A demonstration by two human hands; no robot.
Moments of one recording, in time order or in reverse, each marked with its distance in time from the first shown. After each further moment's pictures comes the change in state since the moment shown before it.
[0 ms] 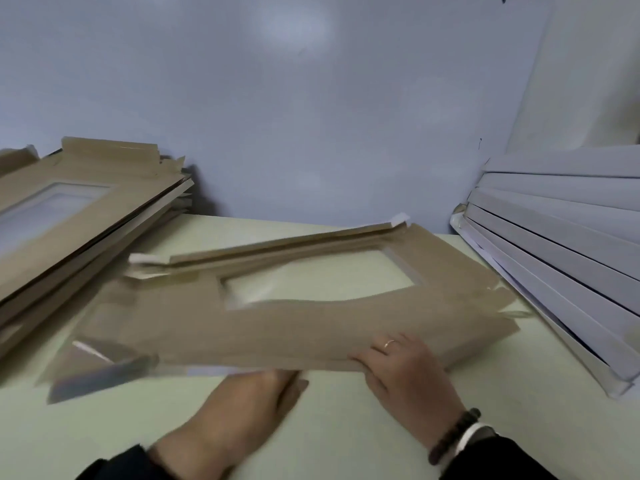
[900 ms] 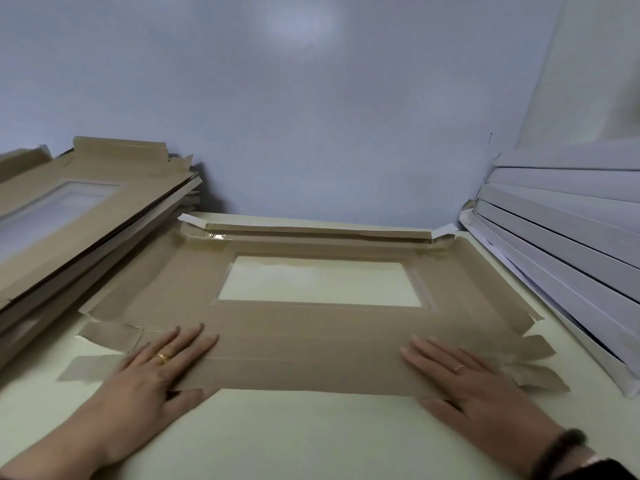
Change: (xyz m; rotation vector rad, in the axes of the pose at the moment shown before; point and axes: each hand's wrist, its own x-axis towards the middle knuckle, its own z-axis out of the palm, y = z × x) left_hand -0.046 -0.109 -0.036 0.267 -0.112 -0.207; right_hand -0.036 0.046 -0.031 0.146 -0.605 0.128
